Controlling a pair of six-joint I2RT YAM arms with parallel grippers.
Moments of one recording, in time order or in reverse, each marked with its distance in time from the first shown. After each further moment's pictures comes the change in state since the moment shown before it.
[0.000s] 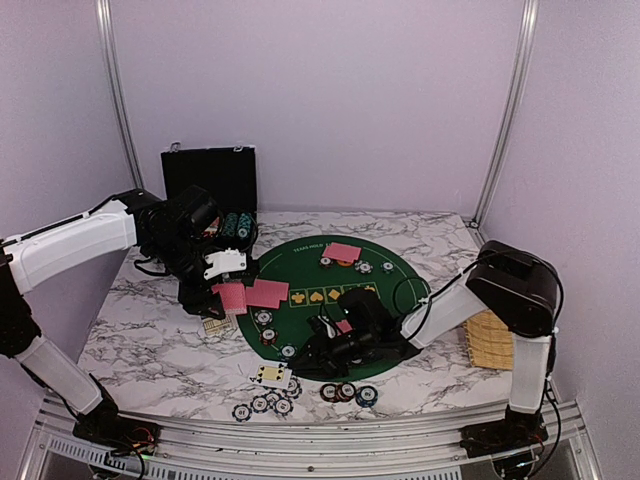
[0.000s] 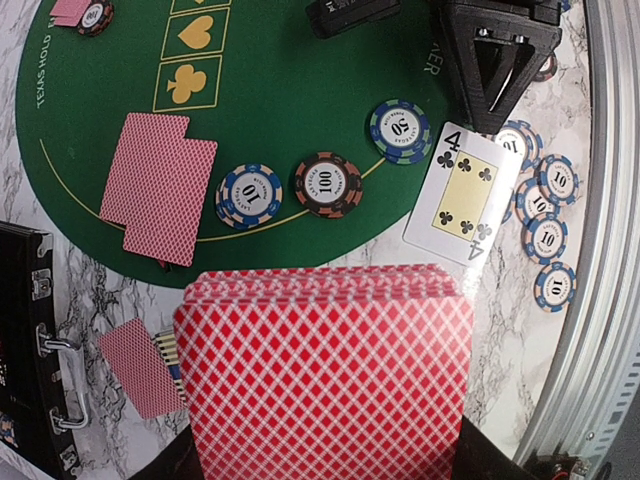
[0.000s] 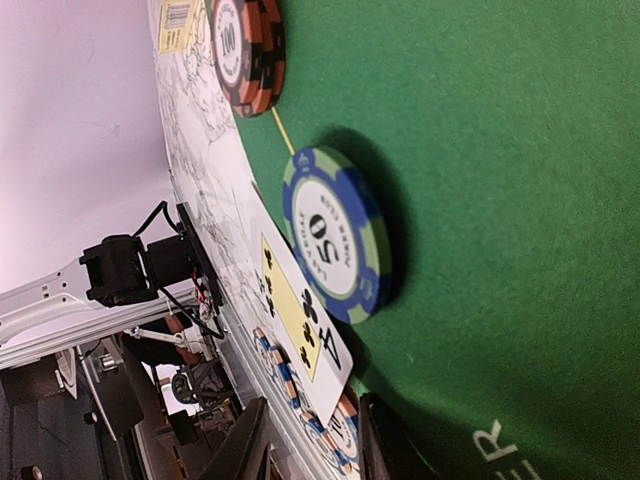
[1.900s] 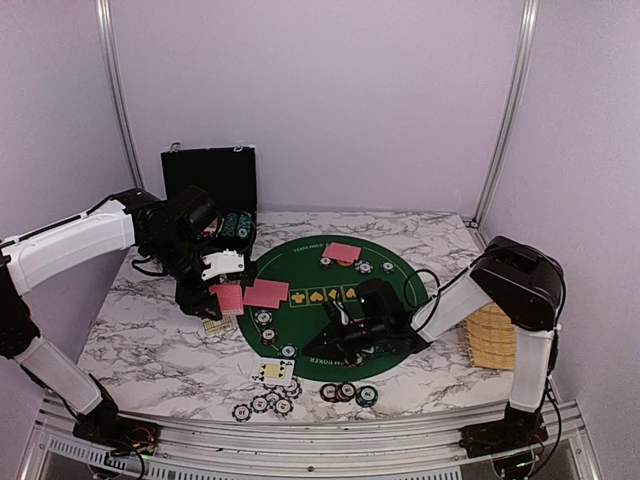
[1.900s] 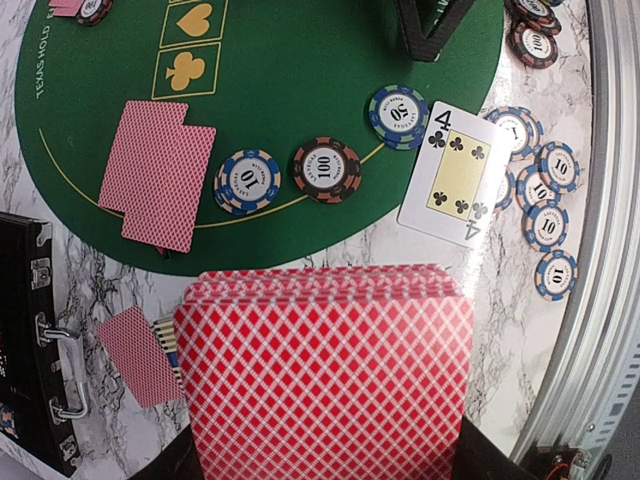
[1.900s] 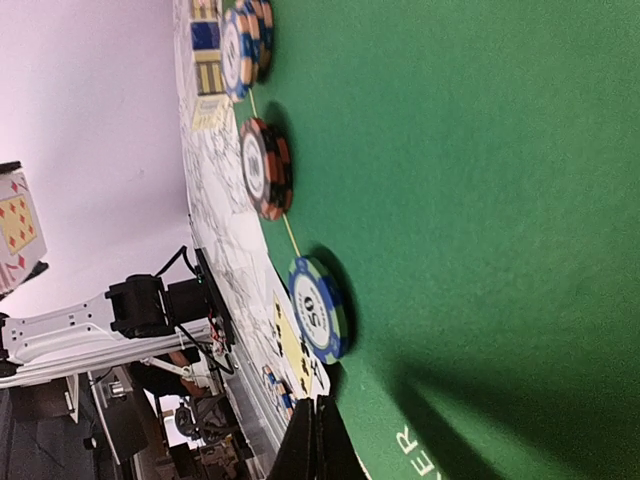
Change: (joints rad) left arm 0.000 -0.008 0.000 -0.023 -0.019 0.004; right arm -0.092 -0.009 -0.048 0.100 0.019 -0.020
